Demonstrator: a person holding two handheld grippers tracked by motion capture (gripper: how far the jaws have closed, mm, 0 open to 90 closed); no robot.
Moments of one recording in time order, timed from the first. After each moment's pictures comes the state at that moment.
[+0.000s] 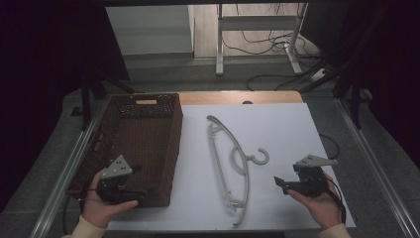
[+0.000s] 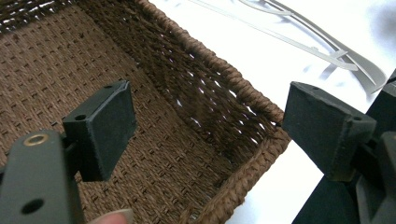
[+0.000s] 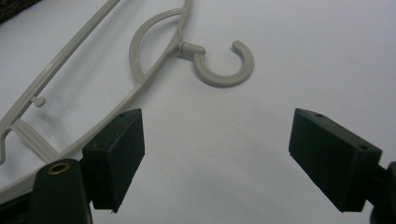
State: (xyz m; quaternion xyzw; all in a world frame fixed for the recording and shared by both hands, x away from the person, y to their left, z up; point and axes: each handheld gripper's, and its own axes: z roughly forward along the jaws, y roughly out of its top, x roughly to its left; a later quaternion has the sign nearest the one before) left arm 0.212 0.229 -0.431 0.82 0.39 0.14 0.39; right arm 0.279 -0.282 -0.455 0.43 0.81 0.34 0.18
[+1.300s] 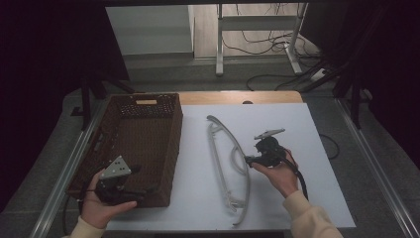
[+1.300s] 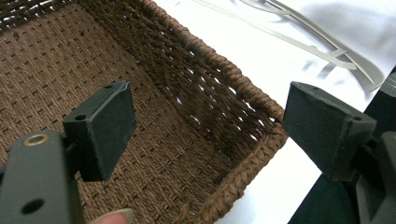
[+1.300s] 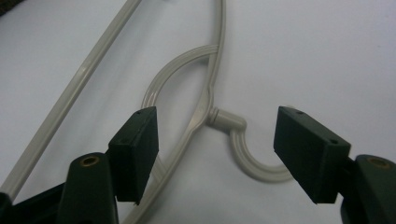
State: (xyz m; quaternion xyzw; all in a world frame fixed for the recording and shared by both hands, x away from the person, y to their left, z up) left arm 0.211 0.230 -0.432 0.82 0.39 0.13 0.39; right arm 0.361 -0.188 -0.461 0.43 0.85 0.27 0.14
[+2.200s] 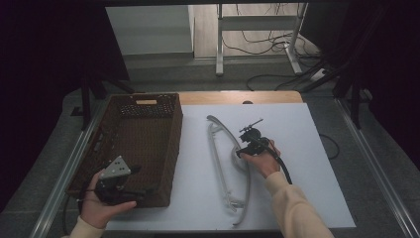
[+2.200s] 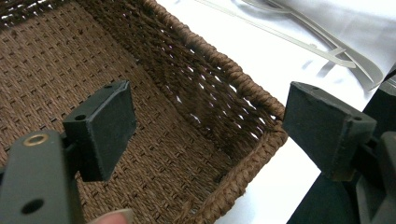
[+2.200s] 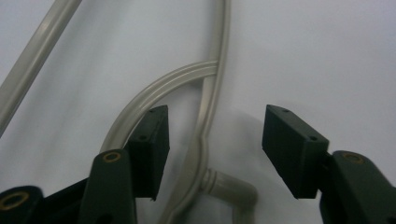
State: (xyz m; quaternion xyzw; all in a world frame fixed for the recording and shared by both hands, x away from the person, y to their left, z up) left arm 0.212 0.231 -0.432 0.83 0.39 0.13 0.39; right arm 0.418 -0.153 -0.499 0.44 0.87 0.21 0.11
